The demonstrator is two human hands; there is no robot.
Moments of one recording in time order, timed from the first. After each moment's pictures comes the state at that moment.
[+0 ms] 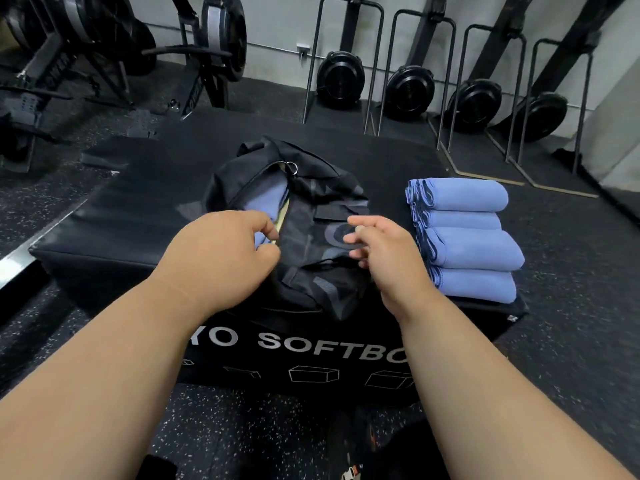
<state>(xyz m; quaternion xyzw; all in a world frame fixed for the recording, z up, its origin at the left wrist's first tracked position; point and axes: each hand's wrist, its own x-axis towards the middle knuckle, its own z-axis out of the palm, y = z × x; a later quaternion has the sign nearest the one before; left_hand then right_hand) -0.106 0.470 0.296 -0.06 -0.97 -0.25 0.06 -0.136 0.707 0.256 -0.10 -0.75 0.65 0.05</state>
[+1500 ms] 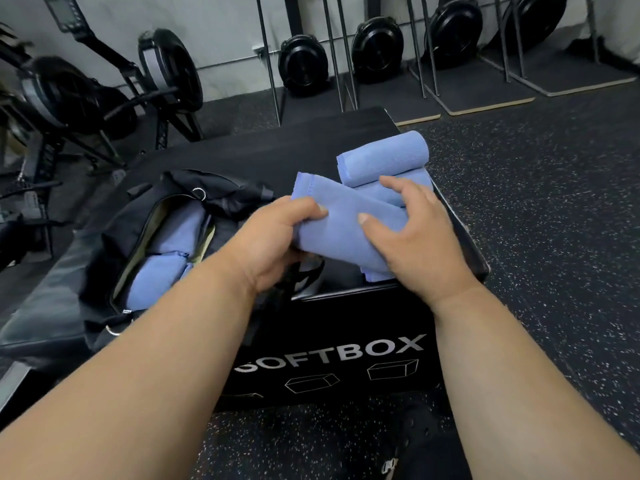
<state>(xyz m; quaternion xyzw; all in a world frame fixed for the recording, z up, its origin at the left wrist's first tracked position) -0.168 0.711 0.297 -0.02 -0.71 -0.68 -0.19 -0.119 0.901 0.248 -0.09 -0.85 0.47 0.22</state>
